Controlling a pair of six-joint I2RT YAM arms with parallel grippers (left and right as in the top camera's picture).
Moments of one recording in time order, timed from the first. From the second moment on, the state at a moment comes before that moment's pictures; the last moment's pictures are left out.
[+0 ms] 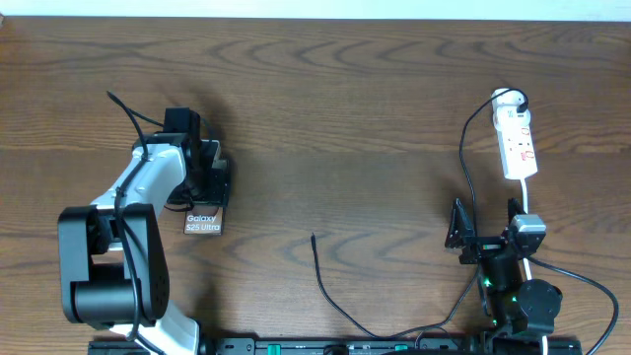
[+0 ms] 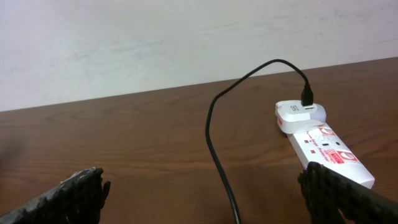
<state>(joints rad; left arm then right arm) 0.03 1.79 1.05 -0.78 0.04 0.09 -0.09 0.01 0.01 -0.06 -0.19 0.18</state>
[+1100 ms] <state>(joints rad) 0.03 1.73 1.10 -0.78 0.36 0.03 -0.09 0.01 0.01 -0.06 -0.19 0.18</state>
